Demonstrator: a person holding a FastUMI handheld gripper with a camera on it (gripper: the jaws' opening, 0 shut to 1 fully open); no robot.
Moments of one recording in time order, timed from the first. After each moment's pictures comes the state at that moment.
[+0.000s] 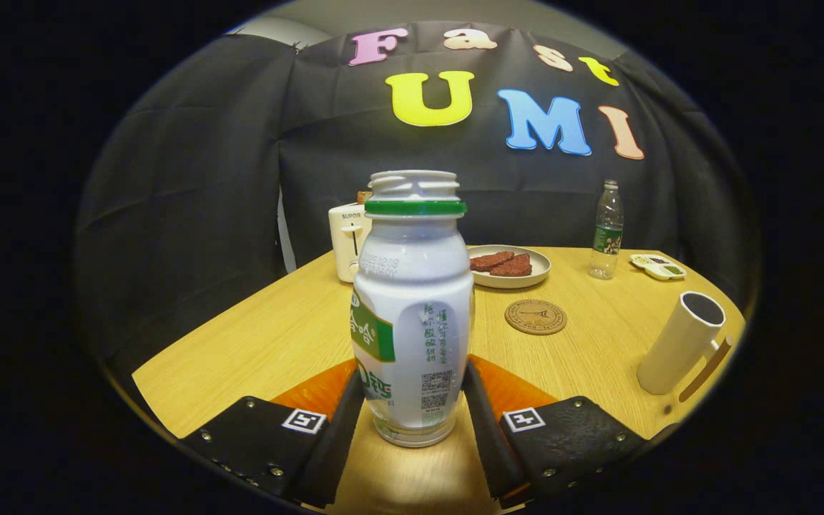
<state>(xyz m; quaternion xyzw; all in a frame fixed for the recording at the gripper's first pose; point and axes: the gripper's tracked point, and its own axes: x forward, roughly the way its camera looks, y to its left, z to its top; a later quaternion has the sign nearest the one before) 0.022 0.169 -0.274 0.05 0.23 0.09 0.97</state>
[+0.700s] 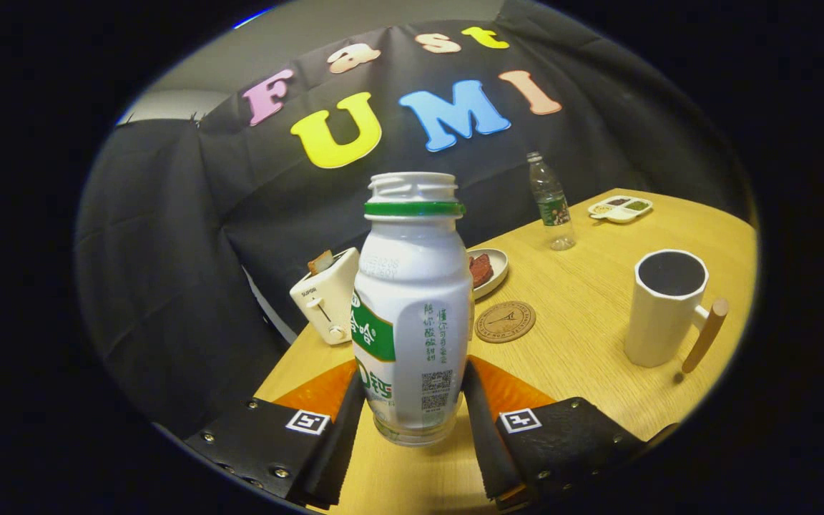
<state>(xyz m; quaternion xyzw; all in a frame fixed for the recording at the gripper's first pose) 0.042 0.112 -0.222 0.26 0.20 0.01 0.94</state>
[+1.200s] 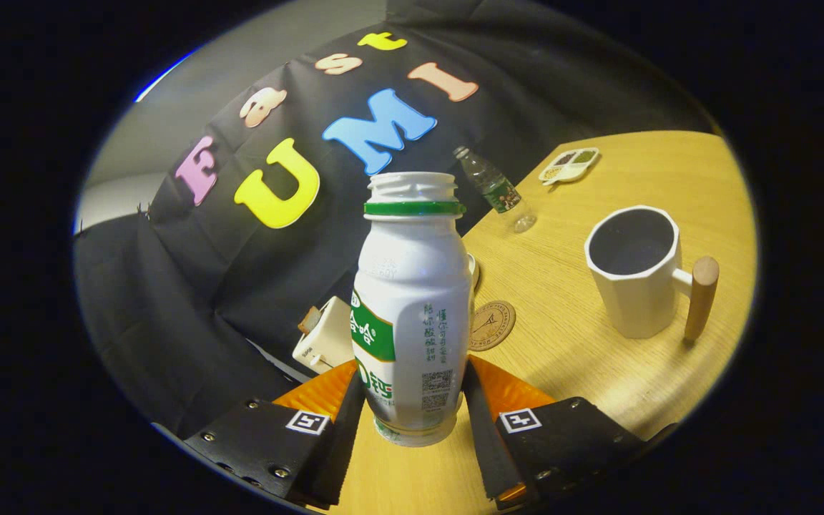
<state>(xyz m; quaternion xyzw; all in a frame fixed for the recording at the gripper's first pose) 0.048 0.068 -0.211 0.43 0.18 -0.04 0.88</state>
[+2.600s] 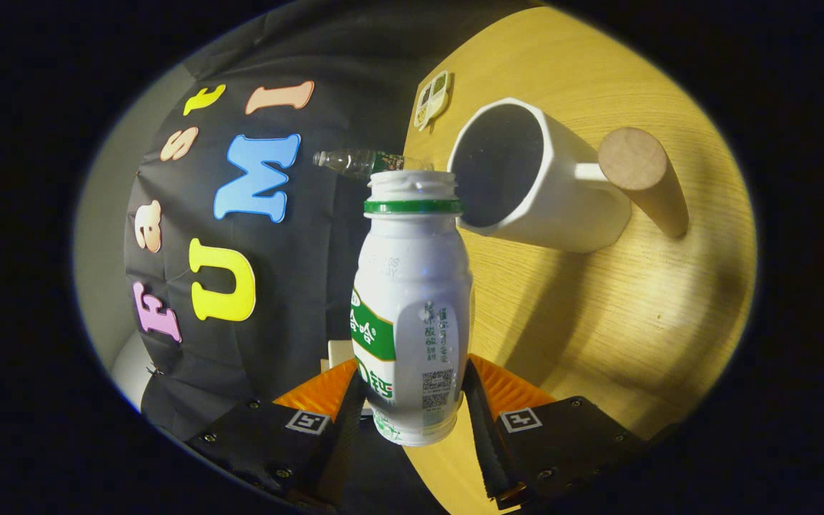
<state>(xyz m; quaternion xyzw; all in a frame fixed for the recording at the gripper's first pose) 0.045 0.037 -0.242 0.67 0.22 -0.11 0.70</state>
